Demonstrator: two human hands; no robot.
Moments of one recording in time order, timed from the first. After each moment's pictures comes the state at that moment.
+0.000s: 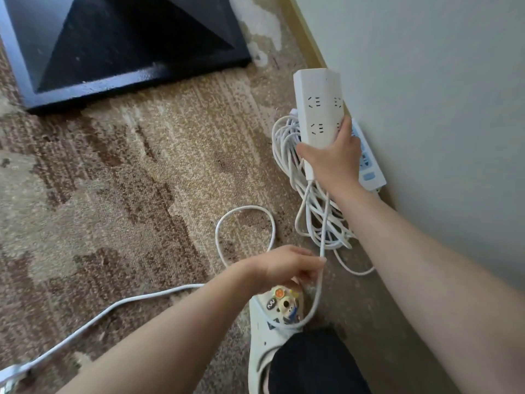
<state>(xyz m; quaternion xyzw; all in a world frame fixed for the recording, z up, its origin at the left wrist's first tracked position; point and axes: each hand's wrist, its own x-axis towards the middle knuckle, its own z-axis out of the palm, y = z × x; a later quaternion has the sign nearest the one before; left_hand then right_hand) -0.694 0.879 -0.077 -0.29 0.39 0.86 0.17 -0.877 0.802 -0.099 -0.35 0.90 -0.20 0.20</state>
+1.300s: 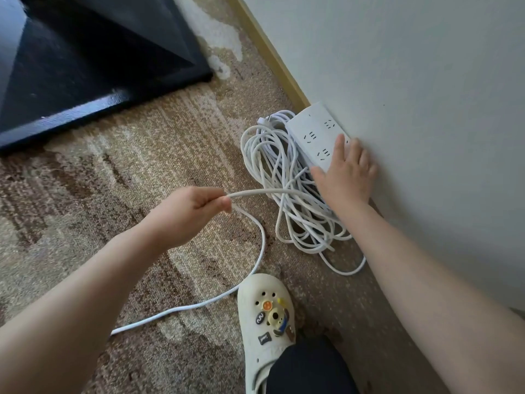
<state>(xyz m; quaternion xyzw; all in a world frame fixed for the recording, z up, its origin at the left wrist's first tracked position) -0.642 0.764 -0.062 -0.38 0.76 0.53 0.02 -0.939 0.854 -0.114 -0.43 0.90 0.11 0.04</state>
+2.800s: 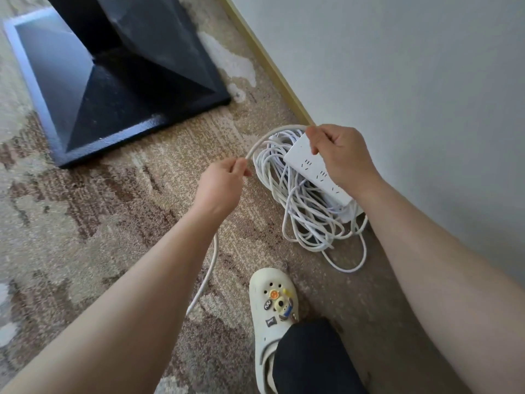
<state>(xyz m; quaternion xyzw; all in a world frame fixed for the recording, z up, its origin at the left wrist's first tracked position) -0.700 0.771 0.005 -0.59 0.60 0.52 -0.11 -0.906 0.831 0.028 -0.47 0.75 -0.36 0.30</state>
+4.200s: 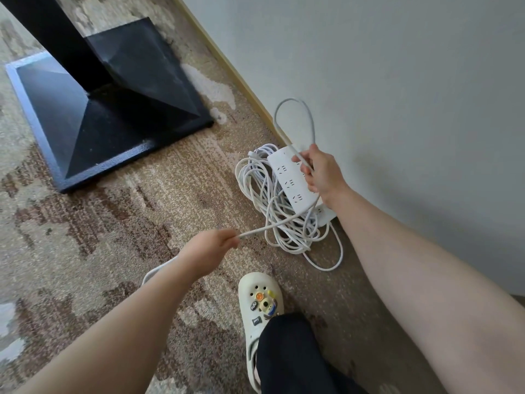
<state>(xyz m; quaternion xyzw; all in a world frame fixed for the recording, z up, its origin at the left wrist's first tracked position) -0.658 0.827 -0.005 -0.41 0.78 0.43 0.17 -0.936 0.845 0.030 -0.21 0.74 -0.44 0.46</state>
